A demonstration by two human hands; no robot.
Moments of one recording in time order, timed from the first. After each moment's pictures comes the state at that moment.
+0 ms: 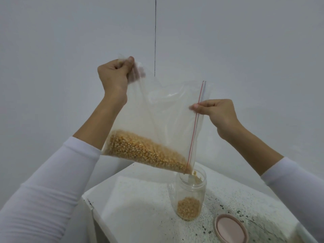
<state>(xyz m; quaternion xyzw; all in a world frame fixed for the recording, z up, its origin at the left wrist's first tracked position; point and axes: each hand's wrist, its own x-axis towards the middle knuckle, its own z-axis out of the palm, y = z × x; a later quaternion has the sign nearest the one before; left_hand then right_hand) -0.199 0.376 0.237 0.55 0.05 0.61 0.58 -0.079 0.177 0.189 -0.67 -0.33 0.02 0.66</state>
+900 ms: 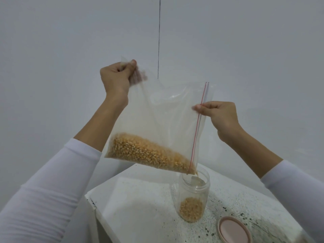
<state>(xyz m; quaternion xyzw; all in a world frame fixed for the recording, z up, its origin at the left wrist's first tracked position) -0.205 0.380 0.235 0.57 0.07 0.61 0.55 -0.081 0.184 0.186 -0.66 -0.32 0.02 0.68</state>
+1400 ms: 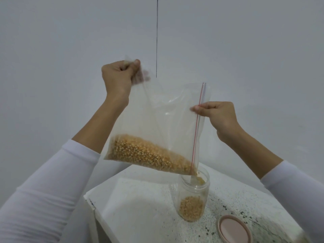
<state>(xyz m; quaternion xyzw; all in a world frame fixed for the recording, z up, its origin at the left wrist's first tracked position) -0.198 0.377 0.231 0.58 0.05 0.61 0.53 -0.077 0.186 0.181 -0.66 -0.31 0.02 0.68</state>
